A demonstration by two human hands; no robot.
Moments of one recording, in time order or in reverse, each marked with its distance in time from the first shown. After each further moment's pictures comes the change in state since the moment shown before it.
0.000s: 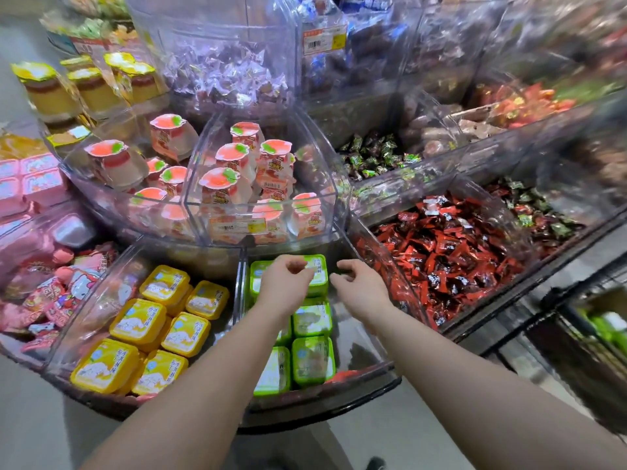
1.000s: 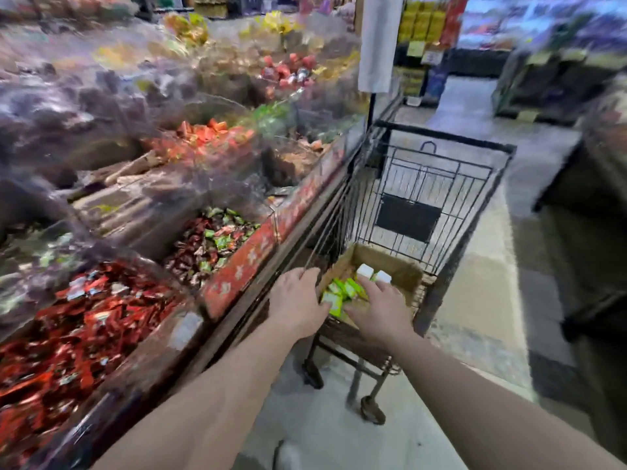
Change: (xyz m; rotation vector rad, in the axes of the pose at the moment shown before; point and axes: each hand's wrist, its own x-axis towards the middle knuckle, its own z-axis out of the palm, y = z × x) left_hand -0.199 0.119 0.537 0.981 -0.550 0.888; right_hand -0.084 0.356 -0.476 -0.411 0.520 0.288
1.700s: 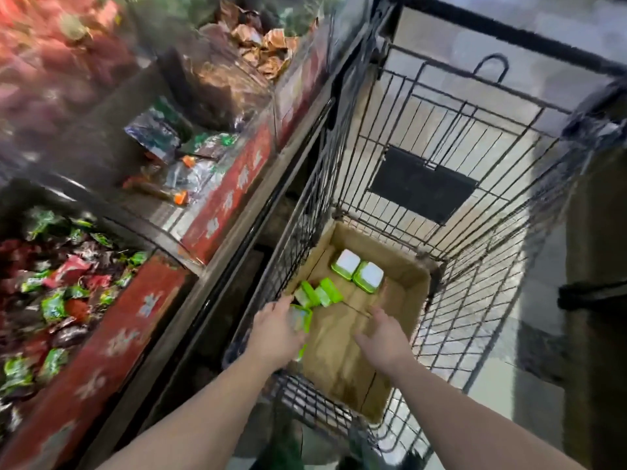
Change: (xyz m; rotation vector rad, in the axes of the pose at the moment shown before) left_hand 0.263 -0.039 0.189 -0.261 -0.417 -0.288; right_hand 0.267 0.125 0.085 0.172 -0.423 0.421
